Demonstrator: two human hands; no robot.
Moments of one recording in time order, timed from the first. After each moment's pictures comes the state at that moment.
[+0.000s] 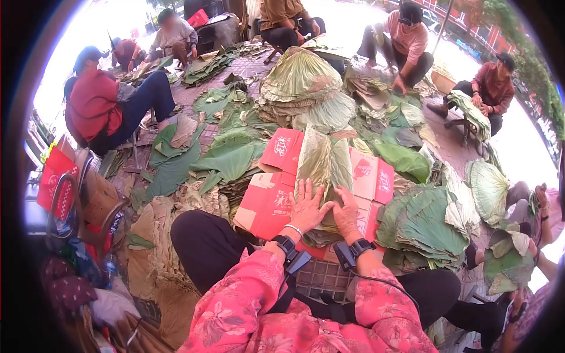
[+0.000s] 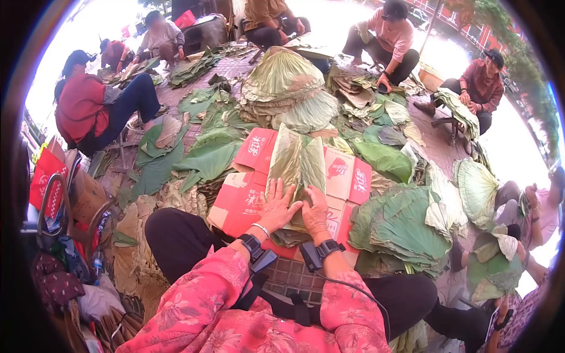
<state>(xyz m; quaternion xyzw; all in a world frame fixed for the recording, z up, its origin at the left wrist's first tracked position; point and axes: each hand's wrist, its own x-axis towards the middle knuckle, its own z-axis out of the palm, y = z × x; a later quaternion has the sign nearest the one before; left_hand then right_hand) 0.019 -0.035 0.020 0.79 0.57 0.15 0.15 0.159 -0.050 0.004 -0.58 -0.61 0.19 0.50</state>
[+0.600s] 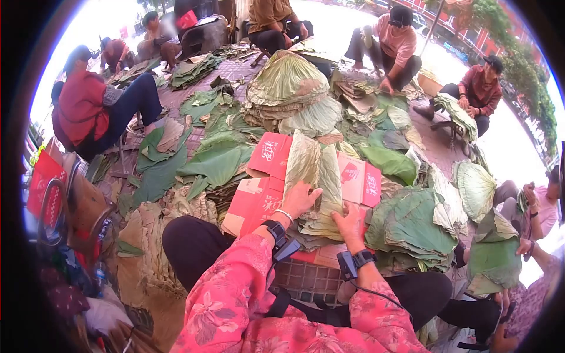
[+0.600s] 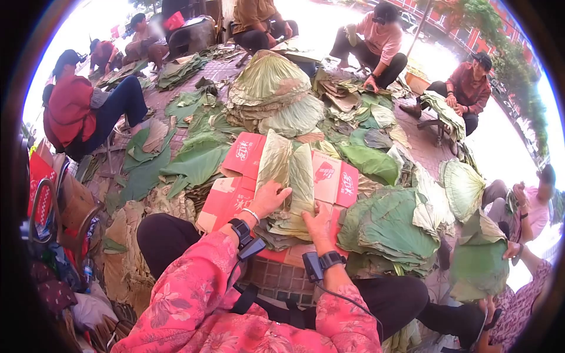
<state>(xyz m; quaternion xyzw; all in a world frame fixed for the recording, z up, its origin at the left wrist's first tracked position) 0.025 0.017 0.035 0.78 0.49 0.26 0.29 0.189 -0.077 0.021 -0.74 -0.47 0.25 0.41</state>
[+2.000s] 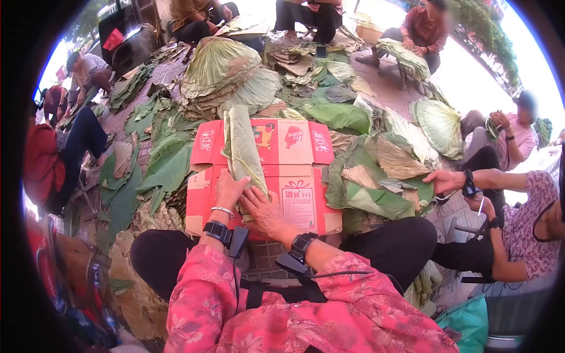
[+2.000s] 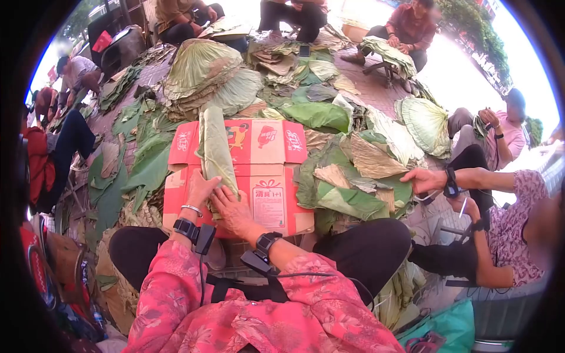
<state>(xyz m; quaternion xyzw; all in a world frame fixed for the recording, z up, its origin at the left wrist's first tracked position) -0.016 0.014 0.029 0.65 0.65 0.23 0.31 0.094 -0.106 0.022 -0.56 -0.79 0.03 0.24</state>
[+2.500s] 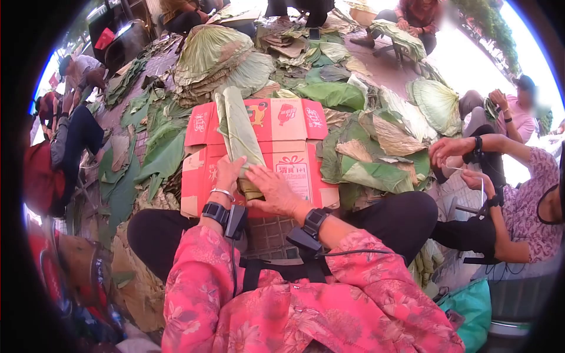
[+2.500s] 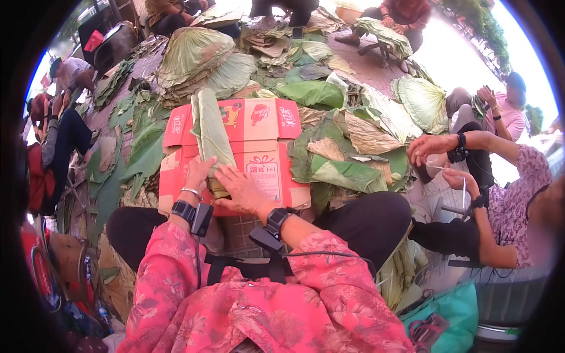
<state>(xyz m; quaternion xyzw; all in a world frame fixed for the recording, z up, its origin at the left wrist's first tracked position) -0.007 -0.005 0.006 0.49 0.51 0.39 0.59 0.128 -0.128 0.041 -0.53 -0.78 0.13 0.31</state>
